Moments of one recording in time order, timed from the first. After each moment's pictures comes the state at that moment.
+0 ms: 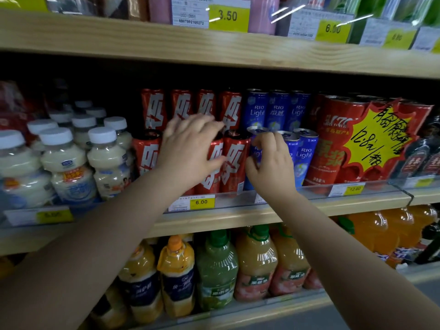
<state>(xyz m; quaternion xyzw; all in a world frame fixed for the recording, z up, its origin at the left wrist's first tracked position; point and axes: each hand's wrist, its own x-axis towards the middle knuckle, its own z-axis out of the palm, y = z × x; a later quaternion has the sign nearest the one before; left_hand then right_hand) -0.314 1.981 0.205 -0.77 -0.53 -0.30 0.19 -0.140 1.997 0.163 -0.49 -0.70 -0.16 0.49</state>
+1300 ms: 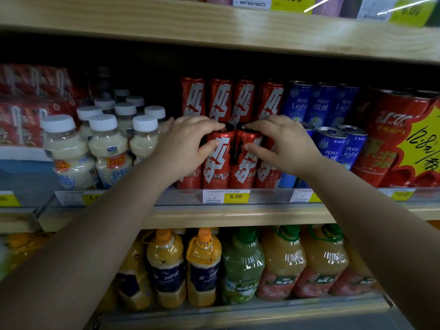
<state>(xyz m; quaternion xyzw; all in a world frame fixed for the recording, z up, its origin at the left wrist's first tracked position) -0.389 1.981 0.200 -0.77 -0.55 -0.31 0.10 -0.164 2.026 0.200 -0.40 -0.86 -0.14 0.28</state>
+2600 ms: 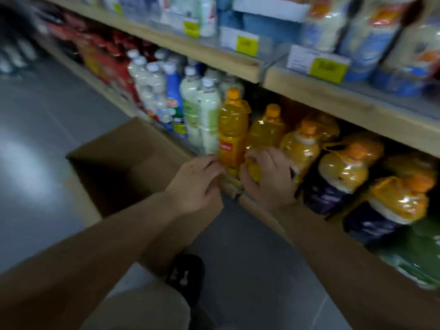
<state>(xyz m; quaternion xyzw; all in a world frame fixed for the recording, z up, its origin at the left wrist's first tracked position) -0.572 1.707 -0.059 -0.60 -0.78 -0.16 0.05 -0.446 1.861 -0.064 -0.10 -0.88 0.17 0.43</state>
